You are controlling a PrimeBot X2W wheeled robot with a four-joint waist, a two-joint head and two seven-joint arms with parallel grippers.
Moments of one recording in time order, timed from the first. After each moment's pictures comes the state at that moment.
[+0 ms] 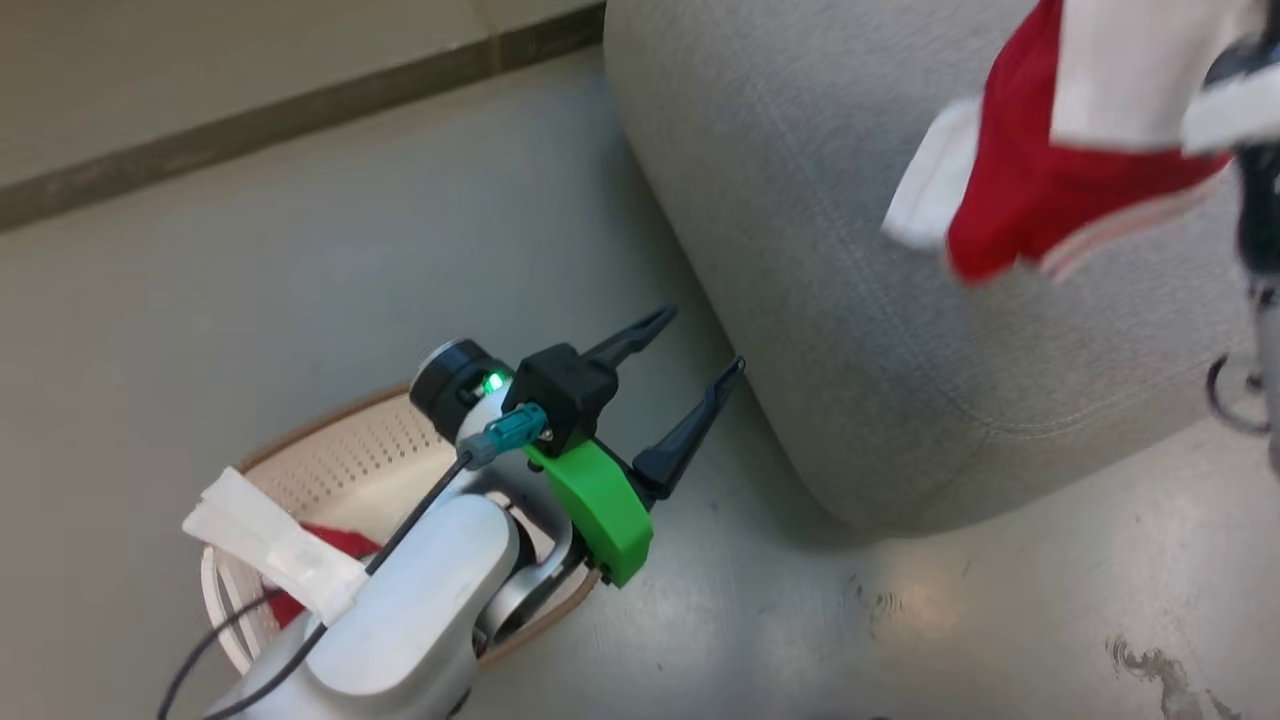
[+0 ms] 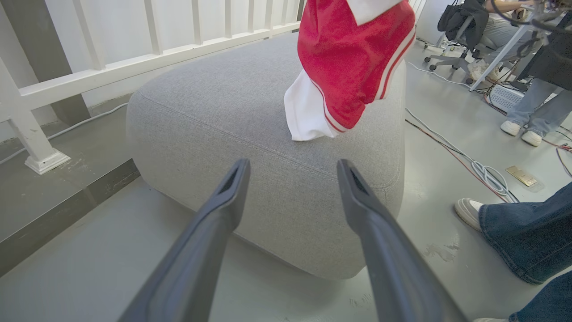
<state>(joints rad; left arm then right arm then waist) -0.57 0.16 -0.90 0.18 -0.57 -0.09 -0.11 -0.70 -0.29 0.07 0.36 0.31 0.02 -0.24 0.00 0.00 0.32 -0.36</state>
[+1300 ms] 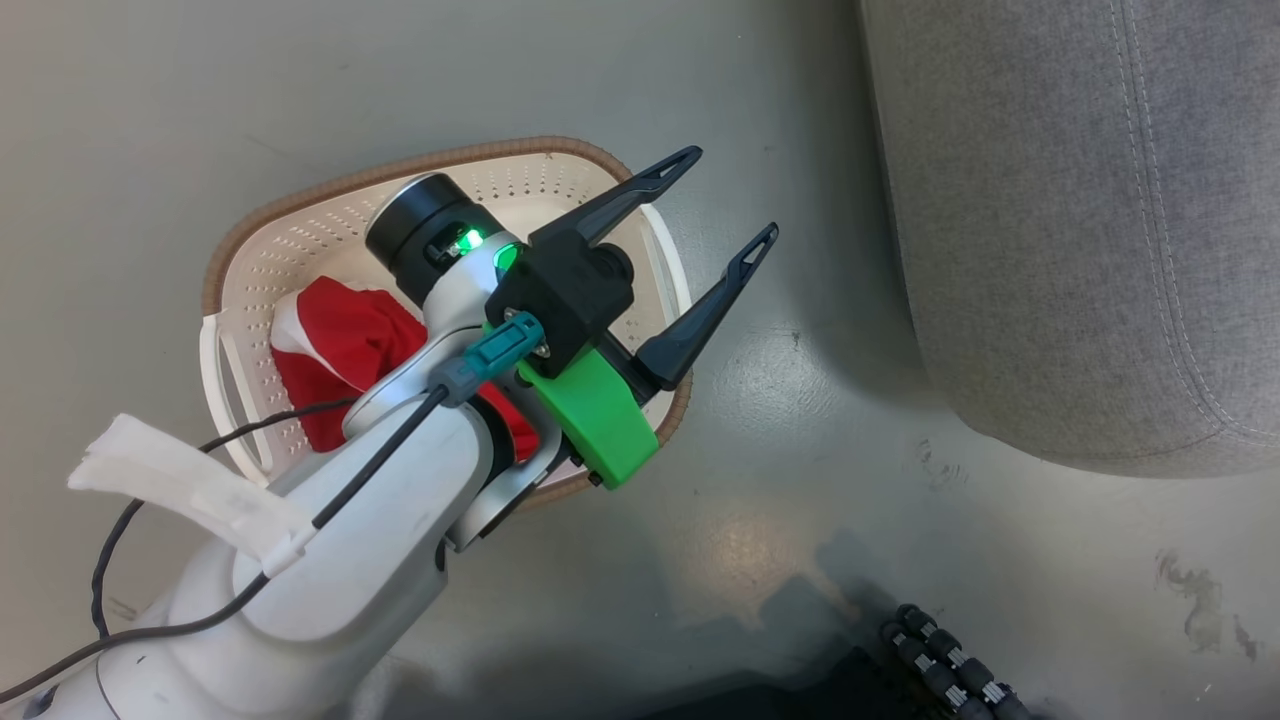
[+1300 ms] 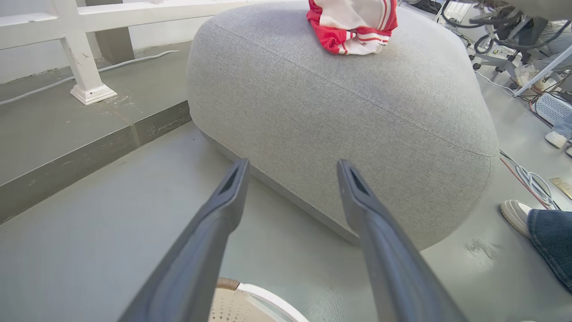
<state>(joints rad) -0.76 0.24 -0.88 -0.03 -0.47 -0.08 -0.01 -1.08 -0.38 -0.08 0.75 0.35 -0.07 -0.20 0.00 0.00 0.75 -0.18</state>
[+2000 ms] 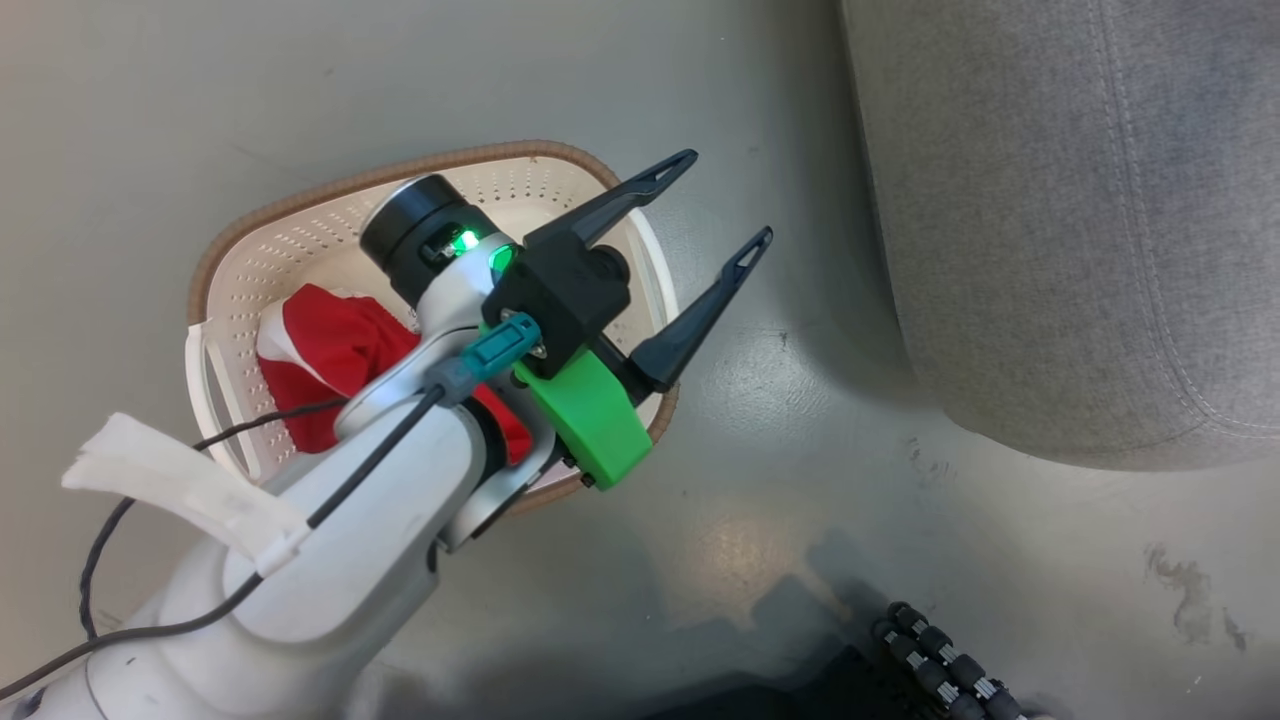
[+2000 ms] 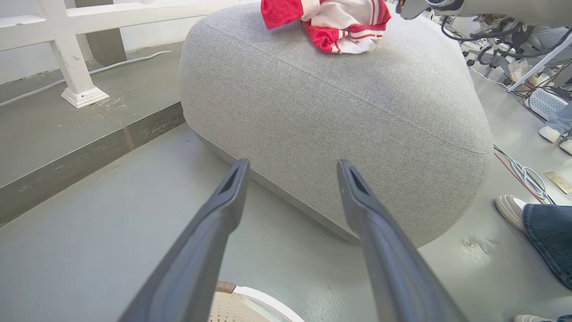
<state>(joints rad) -0.76 0.25 -0.88 -0.04 -0.47 -0.08 0.01 -1.08 -0.37 -0.05 0.86 0.34 -0.06 -0.24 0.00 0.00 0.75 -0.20</state>
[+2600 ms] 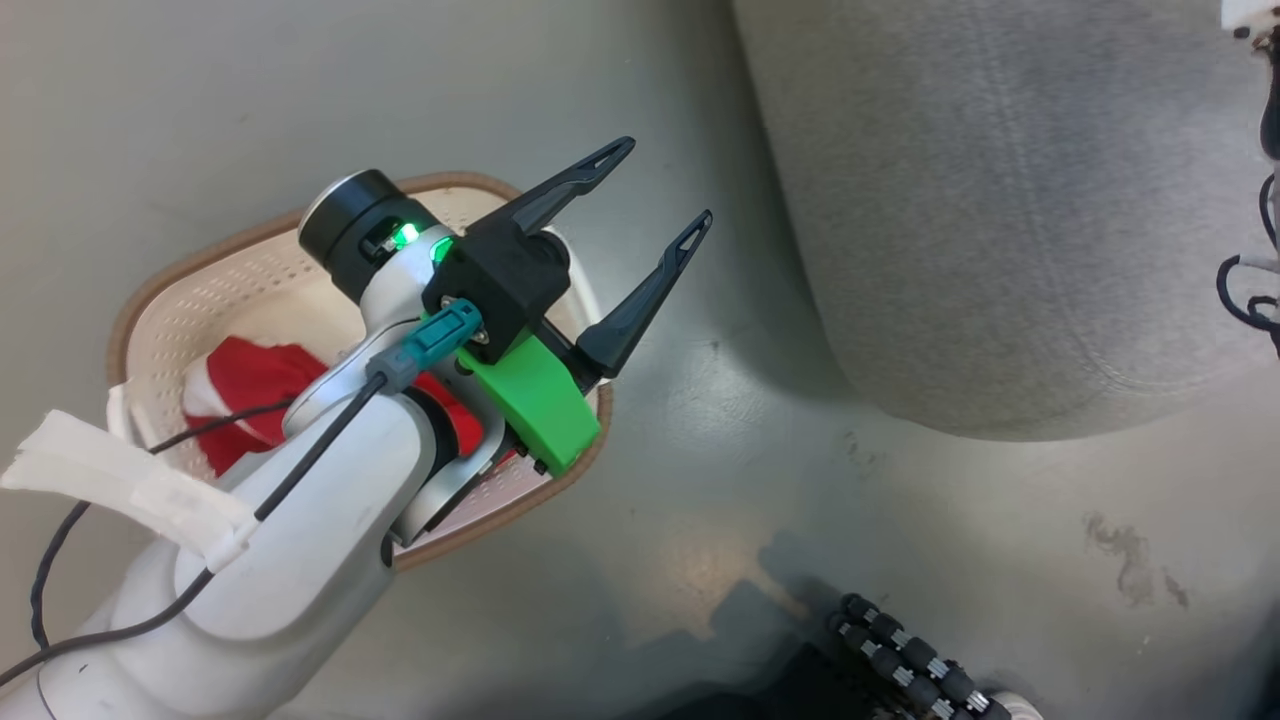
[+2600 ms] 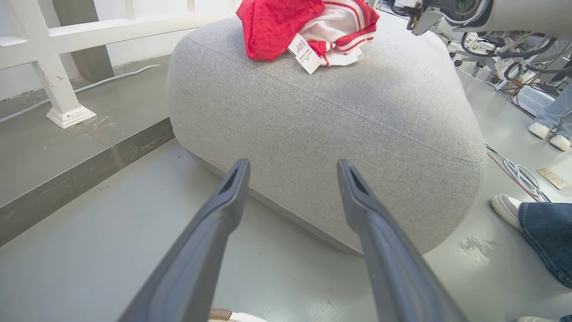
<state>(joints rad) -0.75 0.30 -0.85 -0.05 -0.48 -0.08 0.01 -1.05 -0.27 0.01 0.86 0.31 0.04 -0.25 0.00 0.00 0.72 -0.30</state>
